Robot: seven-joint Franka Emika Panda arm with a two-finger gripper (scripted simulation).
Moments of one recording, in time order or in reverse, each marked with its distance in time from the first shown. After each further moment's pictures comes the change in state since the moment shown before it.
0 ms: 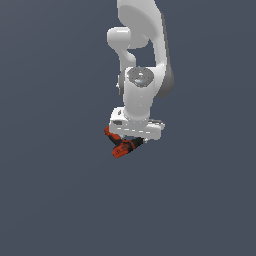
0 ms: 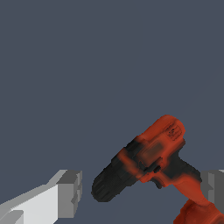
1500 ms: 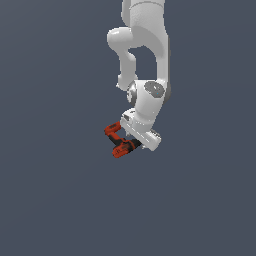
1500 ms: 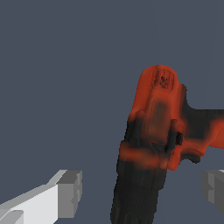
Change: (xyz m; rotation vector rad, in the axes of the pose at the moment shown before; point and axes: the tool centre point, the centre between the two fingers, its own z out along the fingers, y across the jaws) arm -0.035 -0.007 0.065 -0.113 0.118 0.583
